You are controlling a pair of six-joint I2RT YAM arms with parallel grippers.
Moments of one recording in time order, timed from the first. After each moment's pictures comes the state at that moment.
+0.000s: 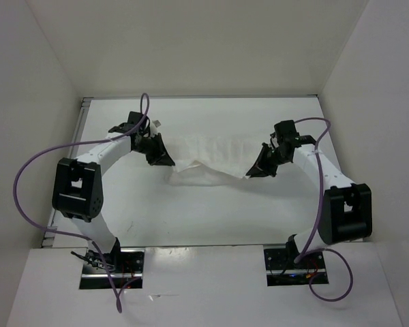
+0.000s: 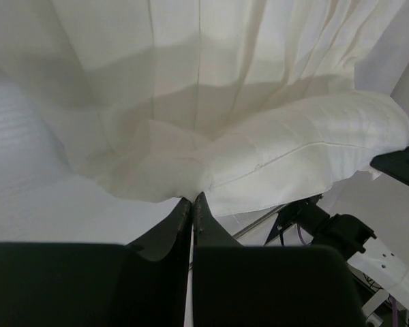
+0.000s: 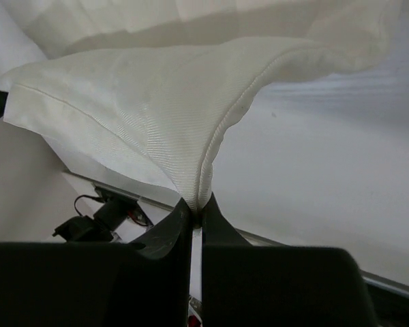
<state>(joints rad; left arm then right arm) -0.18 1.71 1.22 -0.61 0.58 -0.56 0.14 1.43 1.05 -0.80 -0.47 0.65</state>
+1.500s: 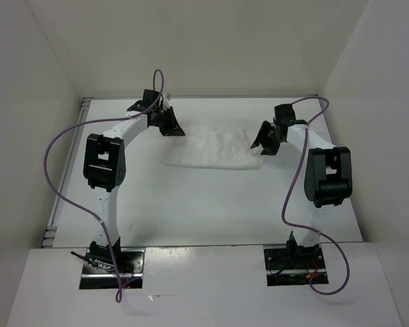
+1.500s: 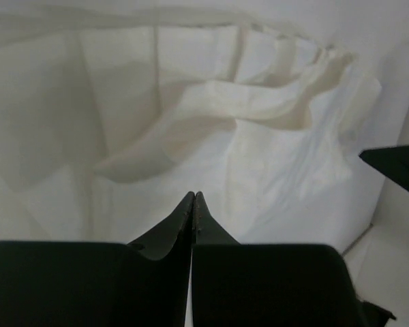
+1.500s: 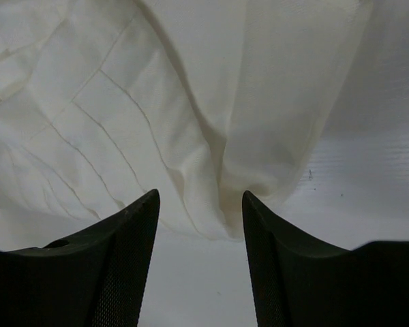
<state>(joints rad) -0.19 2.15 1.75 -0.48 0.53 -0.53 0.06 1.84 1.31 -0.50 -0.22 0.54</state>
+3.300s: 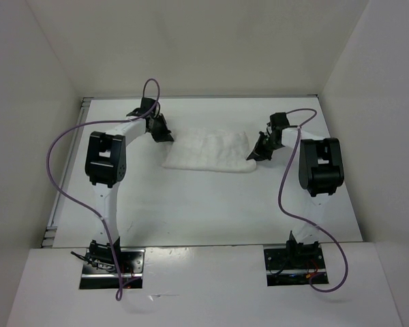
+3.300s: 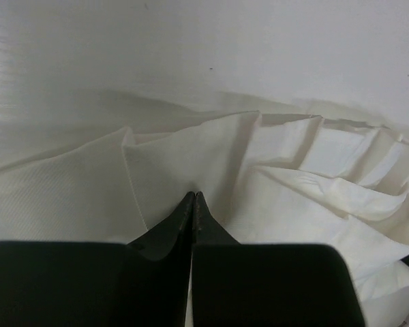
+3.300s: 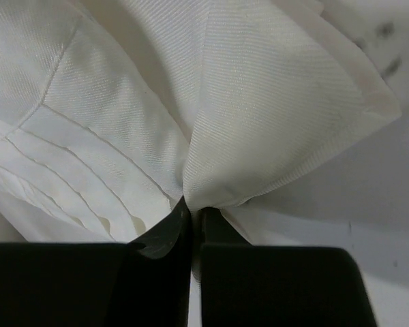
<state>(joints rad) -0.15 2.28 1.74 -0.42 0.26 -0.60 0.05 2.03 1.32 -0.45 -0.41 0.52</state>
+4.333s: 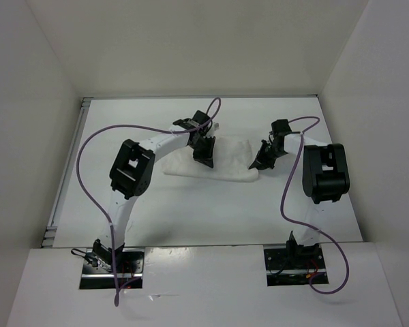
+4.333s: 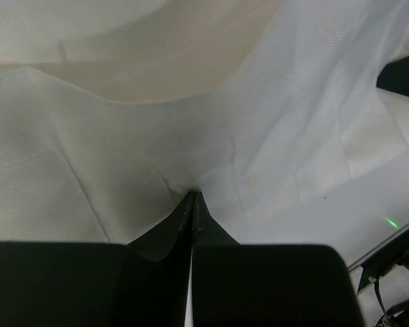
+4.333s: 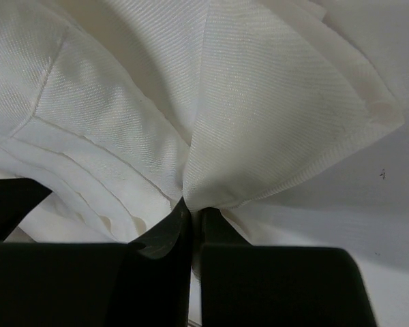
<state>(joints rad) -0.55 2.26 1.81 -0.68 0.36 -0.39 0.06 1.90 1.16 -0.49 -0.38 0.55</state>
